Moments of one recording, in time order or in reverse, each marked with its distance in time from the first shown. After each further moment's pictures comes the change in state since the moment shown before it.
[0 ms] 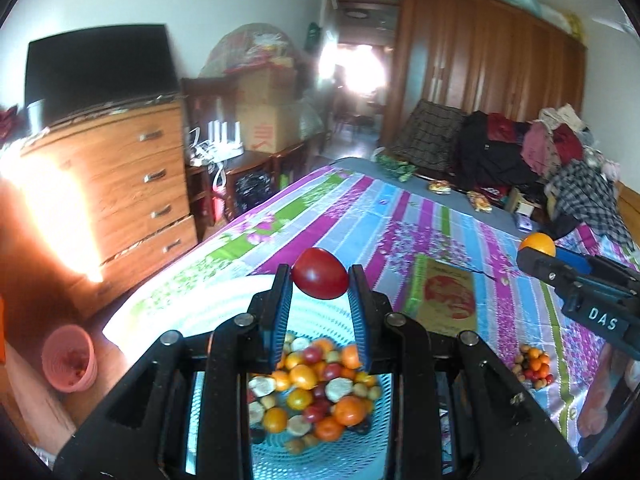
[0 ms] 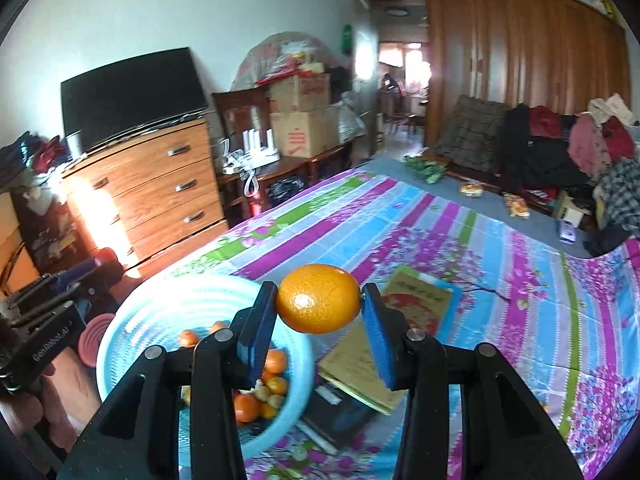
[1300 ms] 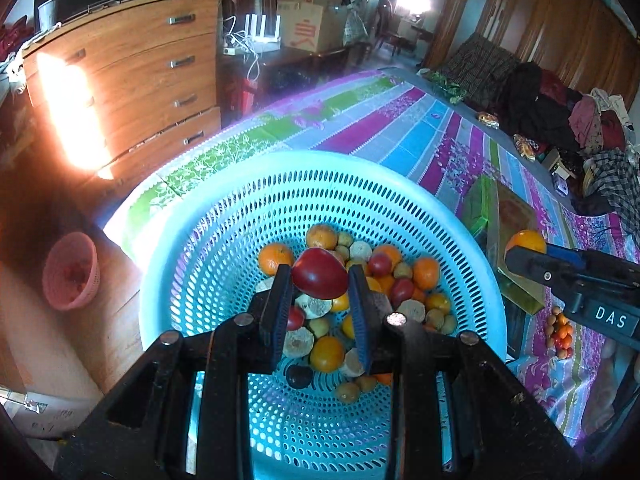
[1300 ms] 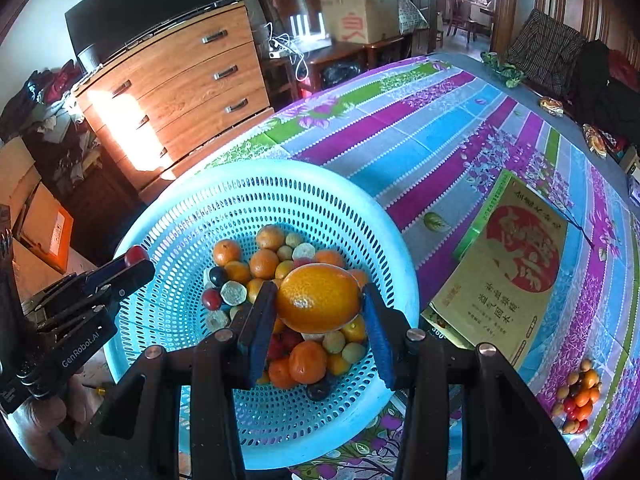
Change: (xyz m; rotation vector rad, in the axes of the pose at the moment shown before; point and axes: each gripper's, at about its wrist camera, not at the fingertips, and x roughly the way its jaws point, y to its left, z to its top) left arm 0.063 0.074 -0.055 -0.125 0.347 0.049; right arm 0.134 0.059 -0.049 -0.039 0.411 0.161
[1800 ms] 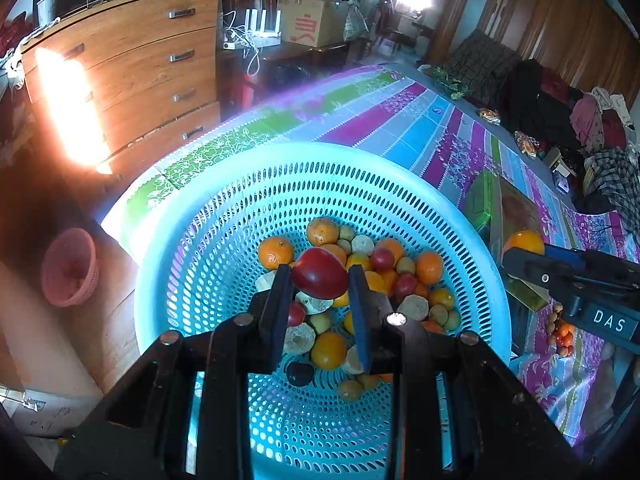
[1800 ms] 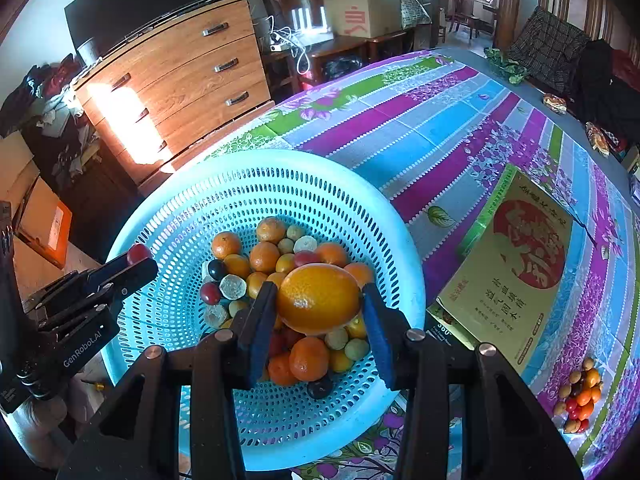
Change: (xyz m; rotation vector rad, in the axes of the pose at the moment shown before) left arm 0.003 0.003 -0.002 -0.004 0.011 0.000; right arm 0.008 0.005 -0.002 -0.006 0.019 -0.001
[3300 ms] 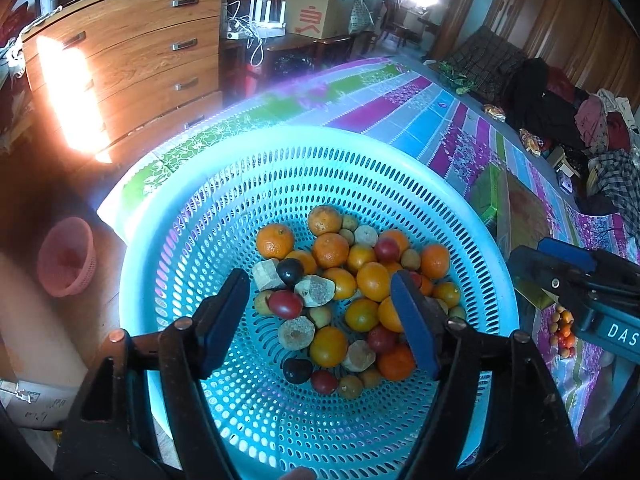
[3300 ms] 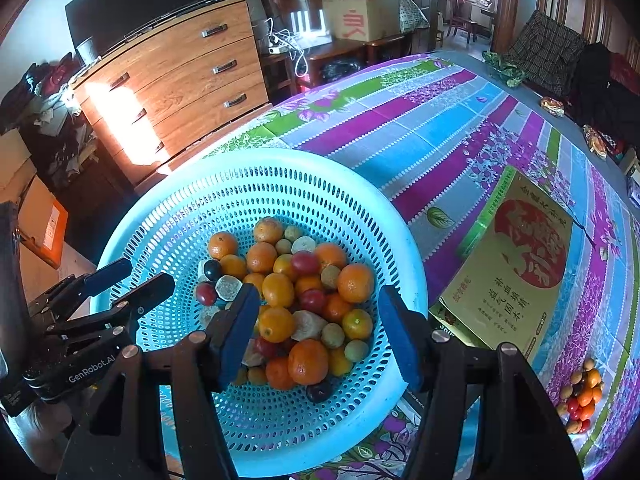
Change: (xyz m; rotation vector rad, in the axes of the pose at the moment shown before) left arm 0.011 0.006 -0.005 -0.018 0.024 0.002; right arm 0.003 0.001 -0.005 -0.002 -0.023 -0.015
